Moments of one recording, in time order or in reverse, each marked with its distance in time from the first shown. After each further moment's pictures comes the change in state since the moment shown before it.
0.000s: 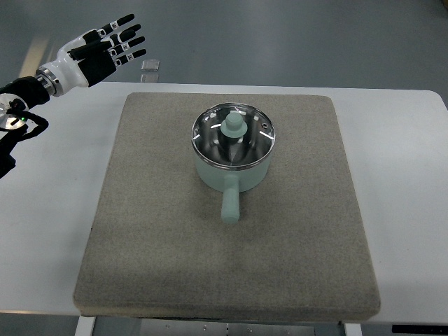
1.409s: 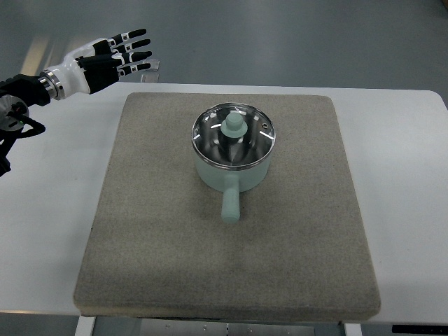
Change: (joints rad) left arm -0.012 0.005 0.019 0.006 0.242 -0.048 -0.042; right arm 0.000 0.000 0.000 0.000 0.000 0.000 0.000
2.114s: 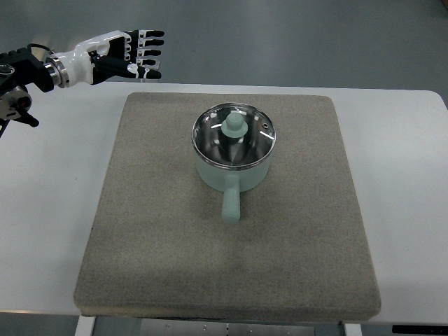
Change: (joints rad) left arm -0.069 0.014 0.001 -0.065 0.547 0.000 -0.155; right arm 0.000 0.000 0.000 0.000 0.000 0.000 0.000
